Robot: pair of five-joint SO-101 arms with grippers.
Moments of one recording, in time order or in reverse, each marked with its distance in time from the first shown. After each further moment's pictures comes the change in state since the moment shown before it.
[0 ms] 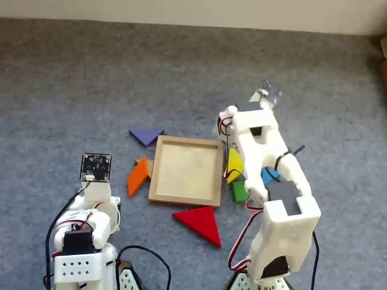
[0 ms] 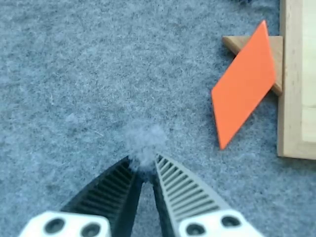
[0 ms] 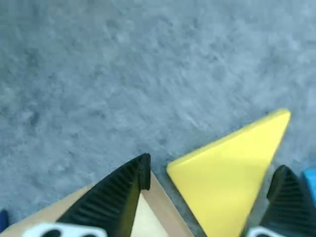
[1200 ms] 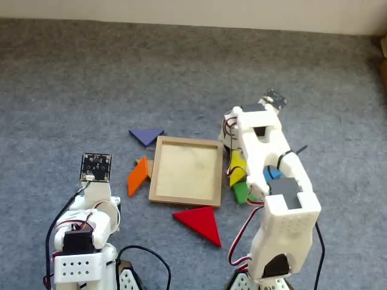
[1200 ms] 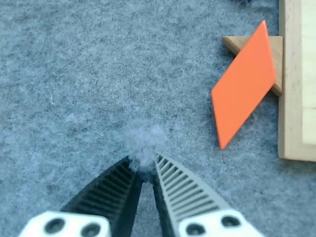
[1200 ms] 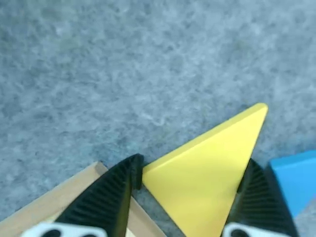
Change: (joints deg) left arm 0.0 0.0 0.0 0.0 0.0; right arm 2.5 3.7 -0.1 5.3 0.0
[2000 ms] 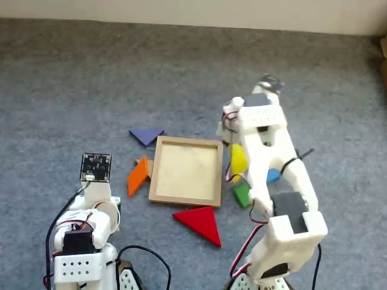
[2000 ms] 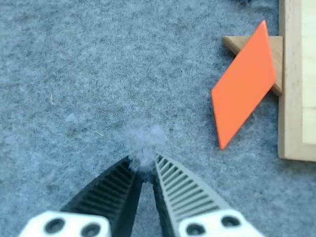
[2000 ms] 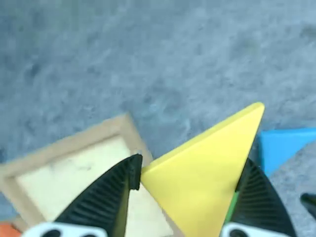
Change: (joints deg) left arm 0.0 0.0 0.0 0.0 0.0; right arm -4.0 -11.8 -3.0 11.6 9.7
